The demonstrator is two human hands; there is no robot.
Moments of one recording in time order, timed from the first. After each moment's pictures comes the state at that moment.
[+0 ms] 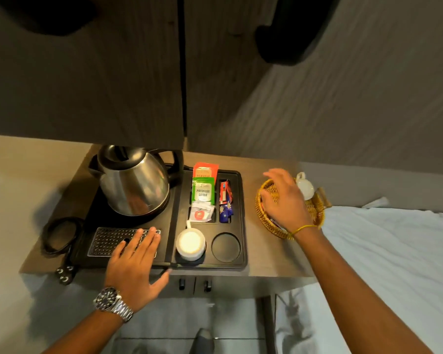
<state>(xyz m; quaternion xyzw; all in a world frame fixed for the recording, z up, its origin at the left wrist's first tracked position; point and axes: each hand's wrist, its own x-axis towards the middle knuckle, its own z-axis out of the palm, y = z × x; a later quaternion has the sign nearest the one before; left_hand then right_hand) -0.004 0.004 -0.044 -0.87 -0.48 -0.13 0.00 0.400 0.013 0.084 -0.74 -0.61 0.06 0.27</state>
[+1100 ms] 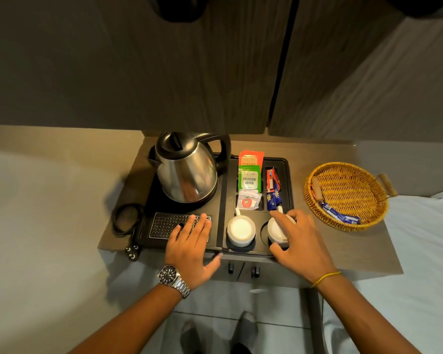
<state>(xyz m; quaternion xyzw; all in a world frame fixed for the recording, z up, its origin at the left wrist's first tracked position) -0.001 0.003 -0.032 -0.86 -0.50 -0.12 -0.02 0.291 -0.058 0.040 -0.74 -0.64 0.15 0.14</state>
